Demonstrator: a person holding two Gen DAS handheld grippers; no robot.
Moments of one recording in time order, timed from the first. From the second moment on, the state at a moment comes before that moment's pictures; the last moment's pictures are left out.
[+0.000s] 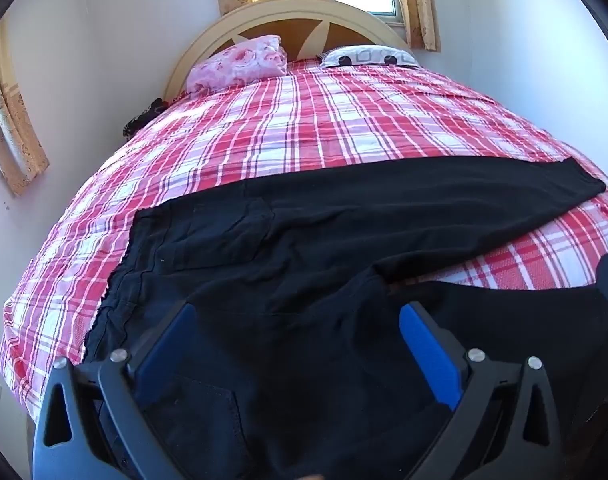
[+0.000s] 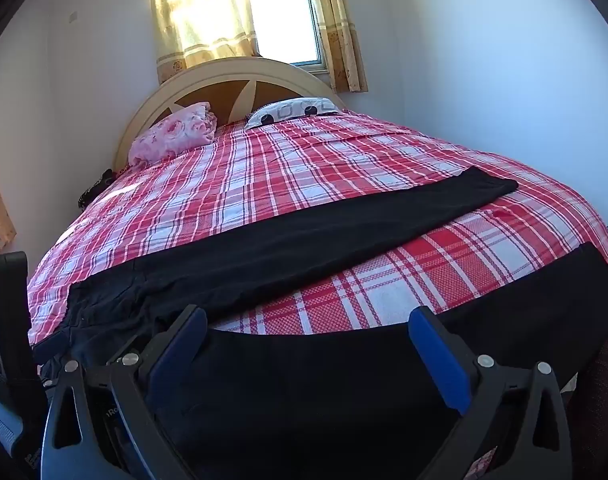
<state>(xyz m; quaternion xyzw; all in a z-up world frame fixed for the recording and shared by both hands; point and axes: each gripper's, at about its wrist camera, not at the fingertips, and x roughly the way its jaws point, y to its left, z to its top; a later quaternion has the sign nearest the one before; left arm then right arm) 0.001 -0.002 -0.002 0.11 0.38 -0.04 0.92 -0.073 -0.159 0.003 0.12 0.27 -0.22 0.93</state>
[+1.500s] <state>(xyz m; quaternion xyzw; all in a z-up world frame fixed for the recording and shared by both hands) -0.004 -0.001 -0.011 0.10 0.39 -0.05 0.91 -0.078 -0.164 -0.006 0.13 0.29 -0.22 0.92</state>
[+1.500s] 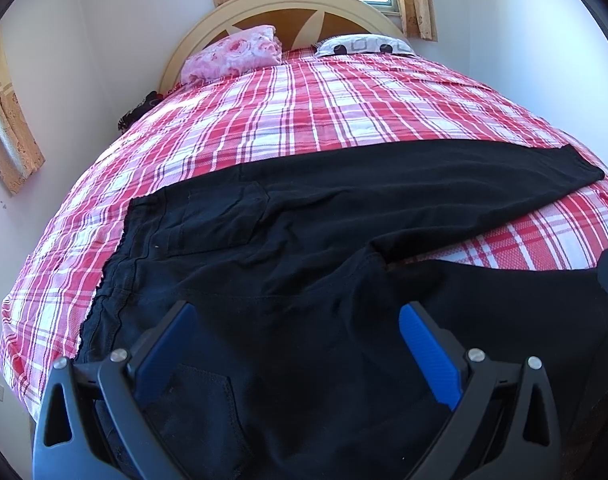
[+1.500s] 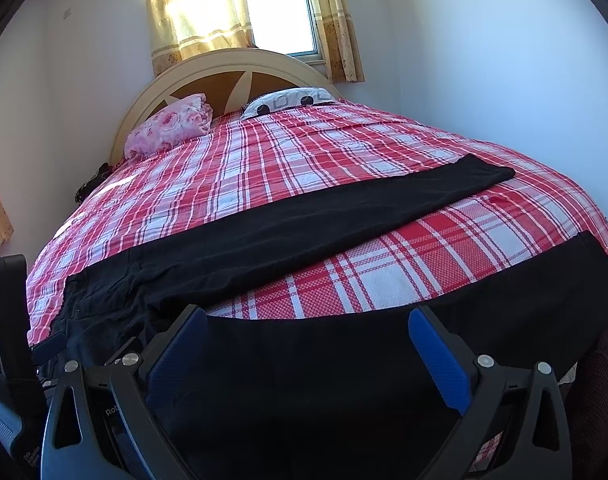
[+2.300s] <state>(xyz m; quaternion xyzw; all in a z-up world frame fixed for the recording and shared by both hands) -0.004 -0.005 -0.013 0.10 0.40 -0.05 0.91 -0.076 -0.163 -0.009 0.13 0.29 -0.22 0.92</state>
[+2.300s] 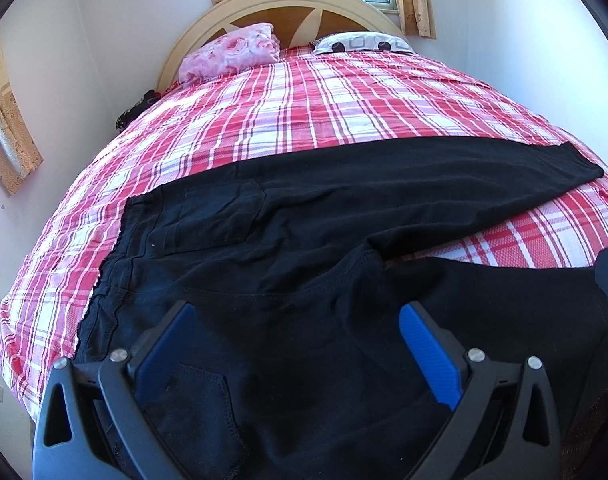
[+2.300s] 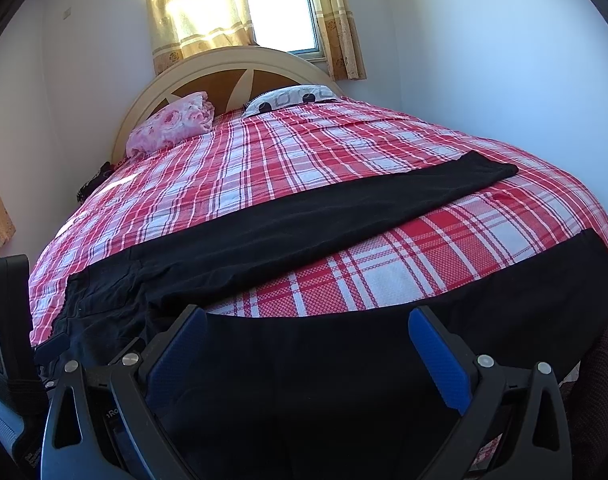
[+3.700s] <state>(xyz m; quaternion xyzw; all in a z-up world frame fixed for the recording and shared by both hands) 0.069 0.092 -0.019 0.06 0.44 0.05 0.90 0.082 -0.117 0.017 0.00 0.35 0.01 0.94</state>
